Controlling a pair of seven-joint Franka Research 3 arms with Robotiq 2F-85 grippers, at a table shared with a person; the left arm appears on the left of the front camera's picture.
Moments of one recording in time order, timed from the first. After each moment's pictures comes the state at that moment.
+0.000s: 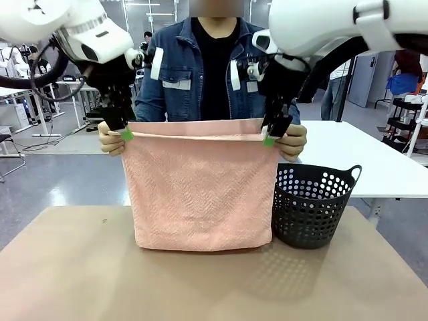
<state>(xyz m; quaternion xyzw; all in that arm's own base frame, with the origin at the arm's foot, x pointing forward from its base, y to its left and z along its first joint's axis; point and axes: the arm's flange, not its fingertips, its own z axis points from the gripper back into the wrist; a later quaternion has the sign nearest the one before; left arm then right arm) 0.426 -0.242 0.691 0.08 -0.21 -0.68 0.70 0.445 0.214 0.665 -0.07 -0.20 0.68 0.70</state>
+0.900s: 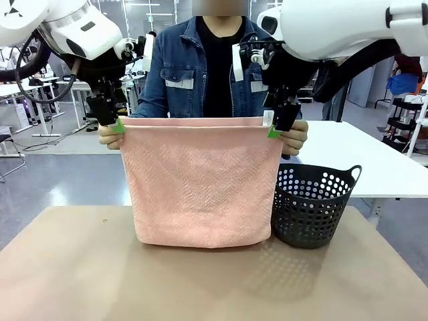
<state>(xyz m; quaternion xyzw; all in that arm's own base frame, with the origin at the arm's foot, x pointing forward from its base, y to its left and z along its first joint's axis) 0.408 -0.235 0.695 0.13 -0.24 -0.66 0.70 0.420 0.216 0.674 -0.11 -0.24 0.68 0.68</state>
